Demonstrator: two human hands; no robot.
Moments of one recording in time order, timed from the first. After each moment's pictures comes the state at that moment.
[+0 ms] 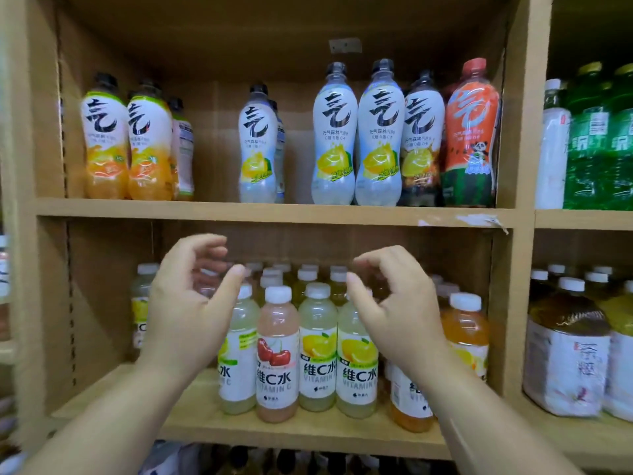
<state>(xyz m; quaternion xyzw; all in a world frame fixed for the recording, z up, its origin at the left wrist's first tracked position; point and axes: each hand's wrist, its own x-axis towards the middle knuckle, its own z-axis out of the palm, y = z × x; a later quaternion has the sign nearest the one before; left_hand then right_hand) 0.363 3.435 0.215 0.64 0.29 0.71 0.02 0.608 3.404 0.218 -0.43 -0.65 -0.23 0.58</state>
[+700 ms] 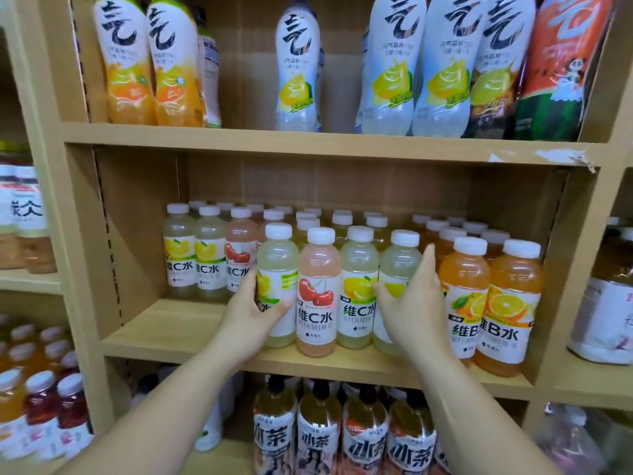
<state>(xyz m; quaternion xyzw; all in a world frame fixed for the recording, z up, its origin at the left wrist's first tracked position) 0.342 3.507 0.098 0.67 0.43 0.53 0.31 0.574 3.438 0.136 -0.68 -0.50 0.02 0.53</state>
